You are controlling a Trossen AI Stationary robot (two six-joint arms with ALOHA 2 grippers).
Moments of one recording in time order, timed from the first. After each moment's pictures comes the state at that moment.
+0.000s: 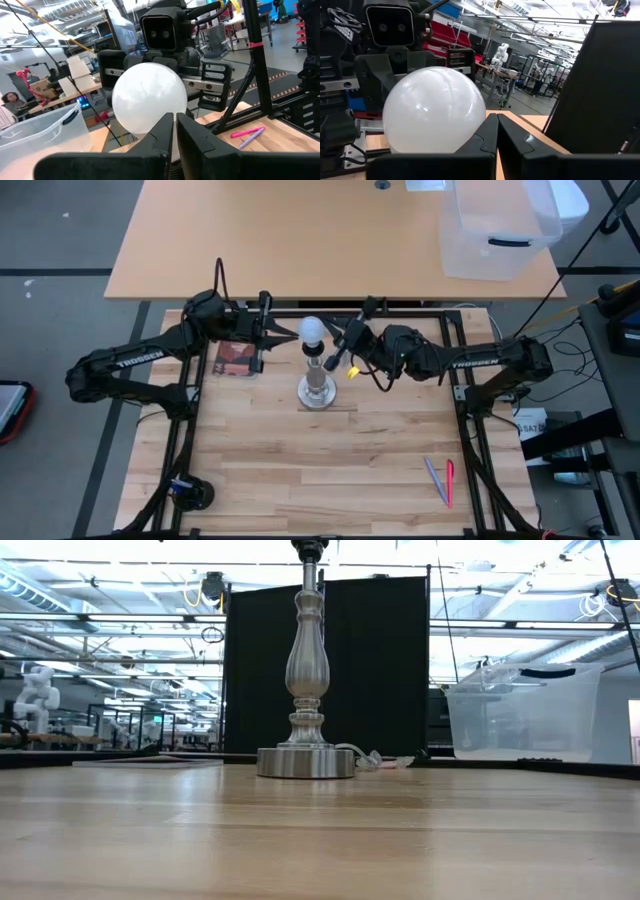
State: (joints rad) left arm 0.42 1.11 1.00 0.20 0.57 0.32; right arm 0.02 1.50 1.29 0.37 0.58 -0.36
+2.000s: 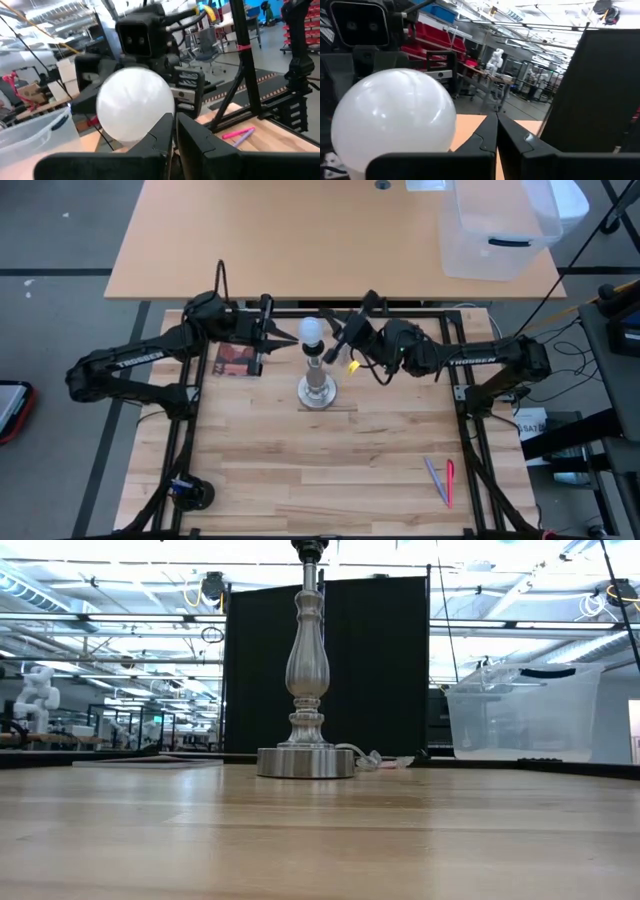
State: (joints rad) left arm 0.41 1.10 1.00 0.20 0.62 0.32; right arm -0.04 1.50 1.28 0.44 0.55 -0.40
